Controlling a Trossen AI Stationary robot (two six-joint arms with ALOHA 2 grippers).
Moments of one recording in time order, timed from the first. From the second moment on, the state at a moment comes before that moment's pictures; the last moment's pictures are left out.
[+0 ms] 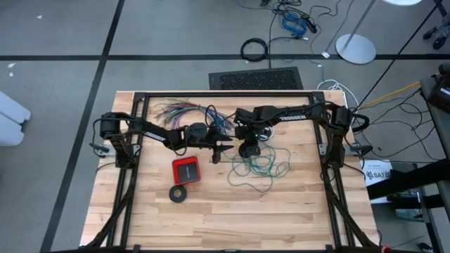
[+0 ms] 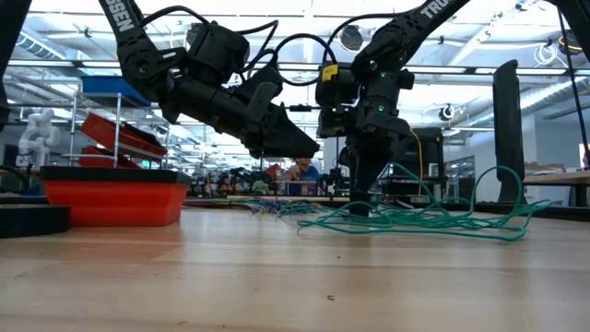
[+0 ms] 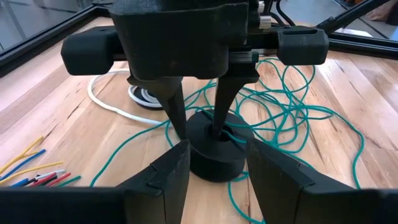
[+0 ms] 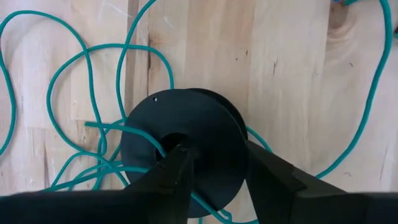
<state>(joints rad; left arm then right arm) 0.17 1.77 0.71 0.72 0.12 -0.07 -0.31 1.89 1.25 -0.68 -0.27 -0.31</state>
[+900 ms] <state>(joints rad) 0.22 1.71 0.71 0.71 0.09 -0.07 -0.30 1.76 1.25 -0.66 -0.20 -0.32</state>
